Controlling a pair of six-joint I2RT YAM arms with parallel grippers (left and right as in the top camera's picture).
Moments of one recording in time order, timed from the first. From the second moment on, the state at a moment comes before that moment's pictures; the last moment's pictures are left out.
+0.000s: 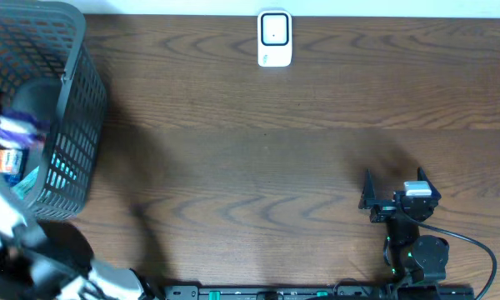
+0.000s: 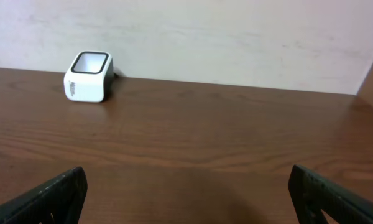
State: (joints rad) left arm 0.64 1.74 1.97 -1.25 -0.07 -0.61; right arm 0.06 0.01 0.01 -0.07 0.05 -0.05
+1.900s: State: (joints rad) left arm -0.72 2.04 2.01 -0.95 -0.29 -0.43; right arm 0.06 0.01 0.01 -0.07 0.05 -0.05
